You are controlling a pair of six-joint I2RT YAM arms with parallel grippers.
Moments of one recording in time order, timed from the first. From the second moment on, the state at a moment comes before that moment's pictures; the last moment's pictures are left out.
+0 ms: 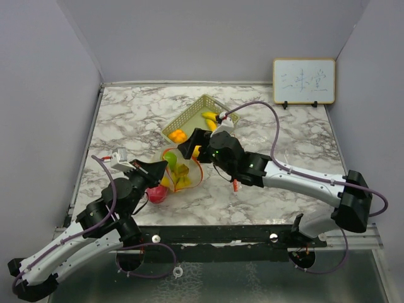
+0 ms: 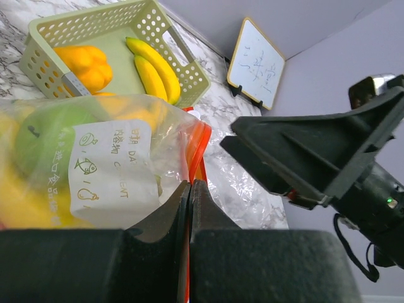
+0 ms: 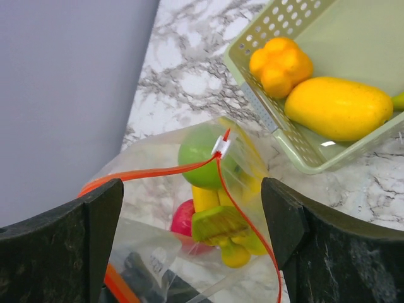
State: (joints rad) left arm -0.95 0.31 0.55 -0.38 -0.58 -0.94; right arm 1.07 1.47 1.15 -0.05 0.40 0.87
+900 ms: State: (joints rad) left arm -0.95 0.30 0.52 -0.37 -0.56 -0.94; right arm 1.05 1.67 1.29 -0.11 0.44 0.95
